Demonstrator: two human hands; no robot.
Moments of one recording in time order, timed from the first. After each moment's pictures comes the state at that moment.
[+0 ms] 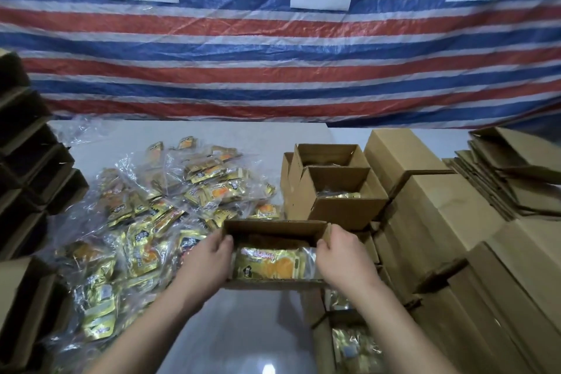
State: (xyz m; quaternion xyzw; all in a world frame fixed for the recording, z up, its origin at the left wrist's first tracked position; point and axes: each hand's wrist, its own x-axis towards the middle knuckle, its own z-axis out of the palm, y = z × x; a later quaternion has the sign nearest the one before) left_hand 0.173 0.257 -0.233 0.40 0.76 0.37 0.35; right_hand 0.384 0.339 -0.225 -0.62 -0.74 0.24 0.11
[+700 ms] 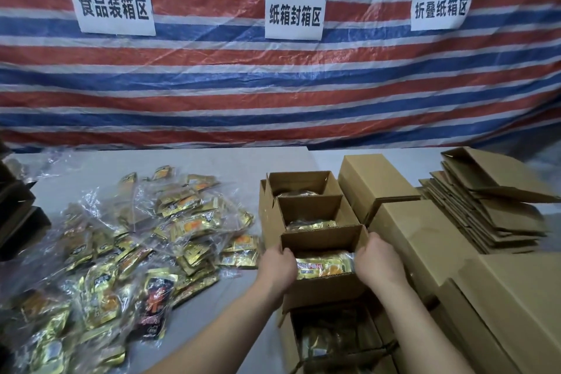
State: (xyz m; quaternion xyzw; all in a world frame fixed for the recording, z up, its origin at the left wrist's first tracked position) left_hand 0.306 0.384 -0.245 0.33 0.71 0.38 0.49; right_hand 0.474 0.434 -0.222 -0.76 -0.61 0.19 0.12
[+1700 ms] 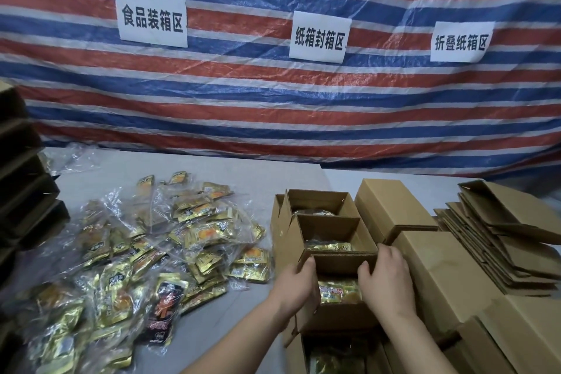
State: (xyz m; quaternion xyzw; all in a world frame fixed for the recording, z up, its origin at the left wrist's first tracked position) left_hand 0.292 0.372 -0.239 0.36 0.64 0.40 0.55; right_hand 0.461 0.432 -0.234 -0.70 -0.68 0.06 0.20
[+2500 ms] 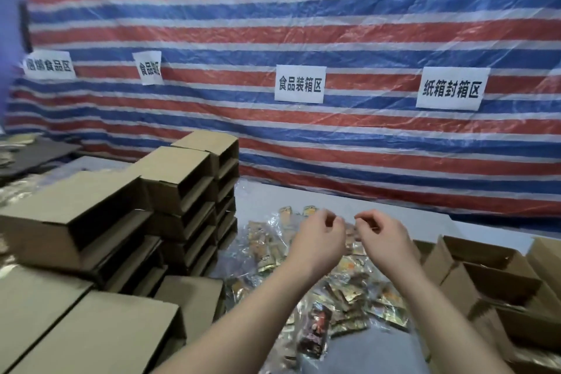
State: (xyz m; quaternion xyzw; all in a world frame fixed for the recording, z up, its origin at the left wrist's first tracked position) left_hand 0.056 0.209 -0.095 0.45 0.73 0.48 0.19; right_hand 0.162 0.305 -0.116 -0.42 -0.77 0.33 0.35
